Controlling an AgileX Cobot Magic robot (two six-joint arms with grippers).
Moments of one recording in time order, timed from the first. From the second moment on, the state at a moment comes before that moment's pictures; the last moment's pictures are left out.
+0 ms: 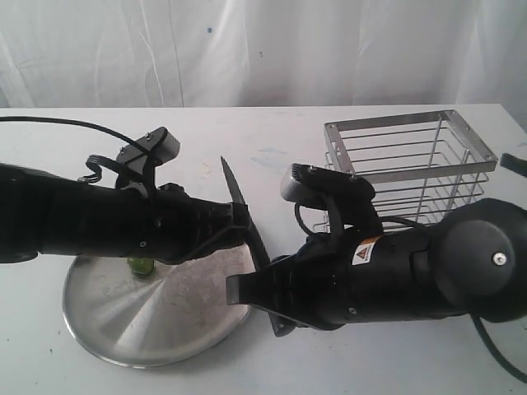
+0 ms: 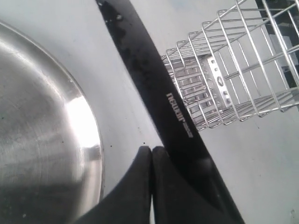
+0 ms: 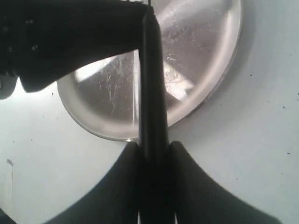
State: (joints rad) left arm -0.52 1.52 -0.75 -1.79 0.31 1.20; right arm 0.81 1.38 -0.67 0.65 0.22 -0.04
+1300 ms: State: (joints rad) left arm -0.52 1.16 -0.75 -1.78 -0.18 1.56; right arm 0.81 1.39 -0.80 0.64 0.30 -0.04
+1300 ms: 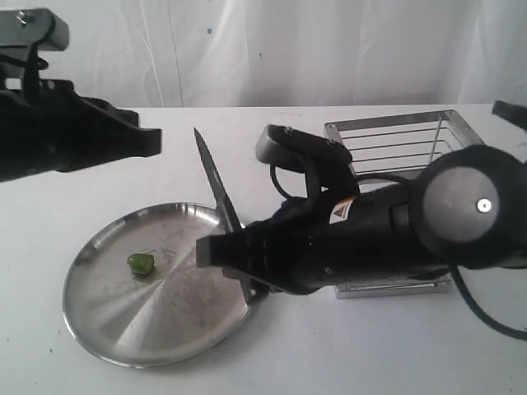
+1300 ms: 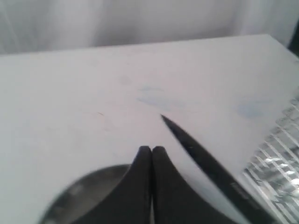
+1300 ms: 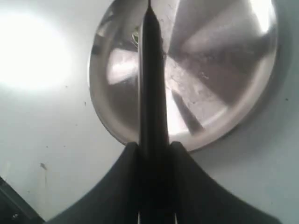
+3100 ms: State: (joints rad) left arm -0.14 1.44 -0.67 -0.64 0.44 1.76; right arm 0.66 1.53 -0.96 0.48 0.39 0.11
